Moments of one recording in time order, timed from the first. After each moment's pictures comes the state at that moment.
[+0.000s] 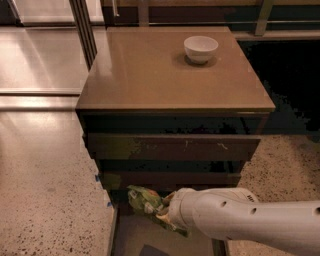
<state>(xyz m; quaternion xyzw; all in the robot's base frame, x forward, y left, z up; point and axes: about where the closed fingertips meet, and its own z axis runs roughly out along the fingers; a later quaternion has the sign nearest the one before) 0.417 -0.020 0.601 -0.53 0.79 0.07 0.30</state>
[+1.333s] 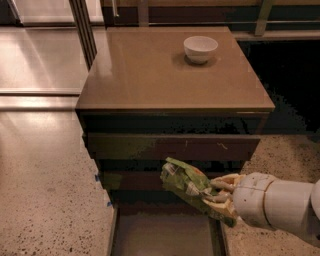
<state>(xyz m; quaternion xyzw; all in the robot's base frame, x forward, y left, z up) 0.384 -0.131 0.761 -0.50 0.77 0.07 0.39</state>
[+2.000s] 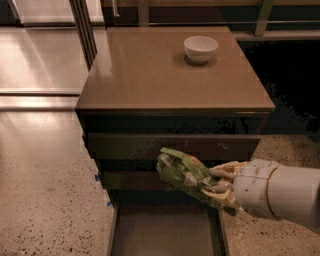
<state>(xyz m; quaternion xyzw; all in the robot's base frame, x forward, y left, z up) 0.387 -0.123 0.802 -0.52 0.75 0.05 0.40</state>
